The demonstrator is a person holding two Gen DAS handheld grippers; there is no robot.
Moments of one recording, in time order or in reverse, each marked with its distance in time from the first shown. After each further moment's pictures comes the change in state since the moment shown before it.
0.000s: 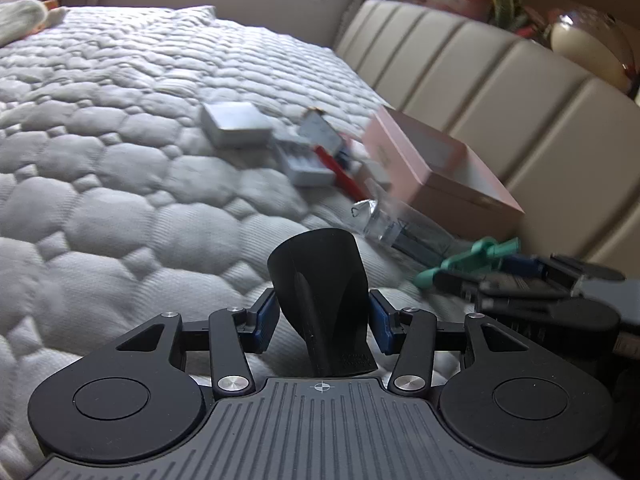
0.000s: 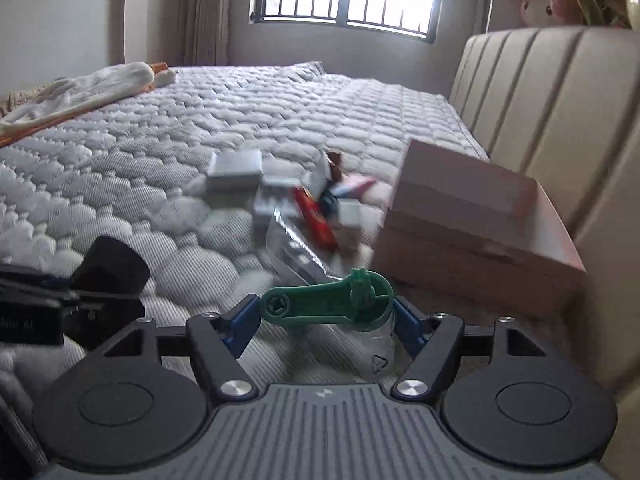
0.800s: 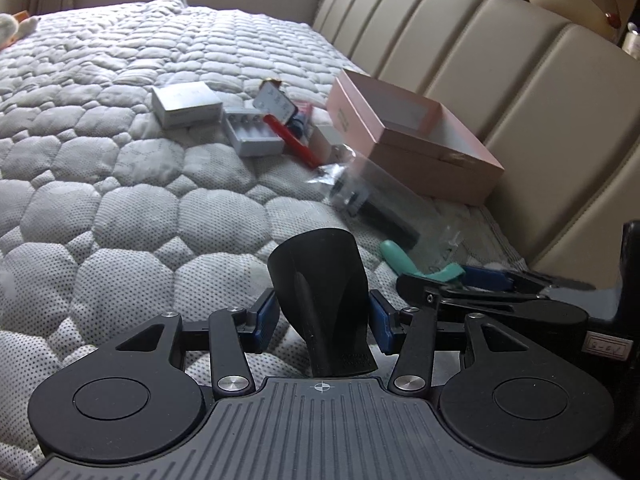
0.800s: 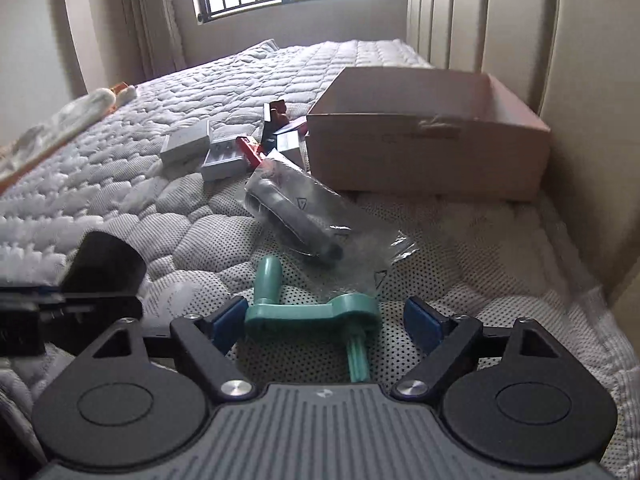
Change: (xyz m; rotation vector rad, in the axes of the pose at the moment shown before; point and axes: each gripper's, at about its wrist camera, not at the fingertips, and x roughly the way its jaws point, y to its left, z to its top) left arm 0.016 -0.044 -0.008 0.073 0.079 0.009; right arm 0.010 -0.043 -0.046 0.243 0.066 0.052
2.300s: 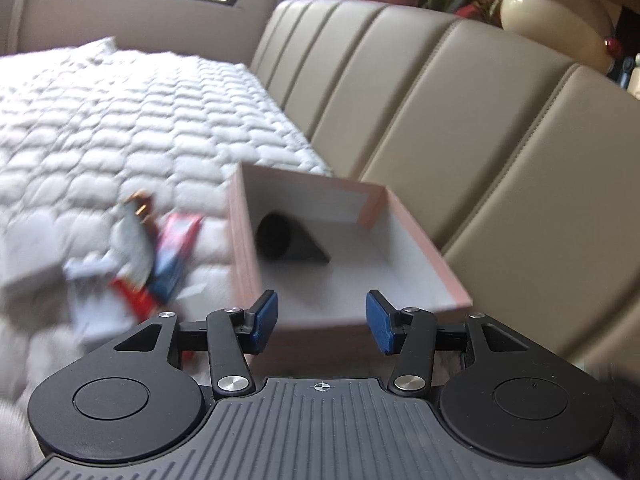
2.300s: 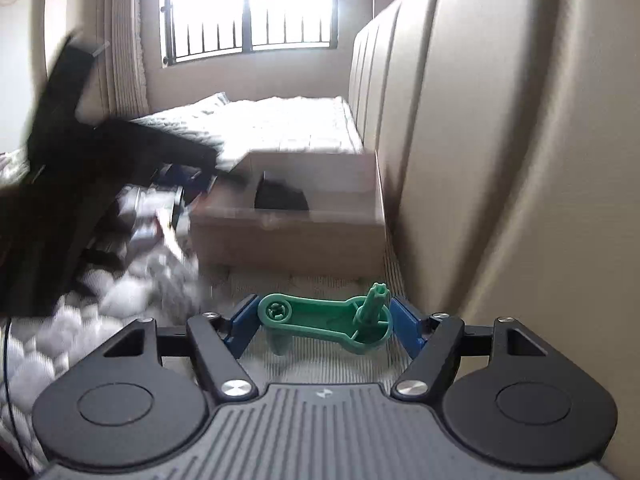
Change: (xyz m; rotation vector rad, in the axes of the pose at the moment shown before) left arm 0.099 -0.060 0.128 0.044 -0.100 -0.116; right arm -0.078 -0.079 0.032 -0.022 -0.178 -0.154
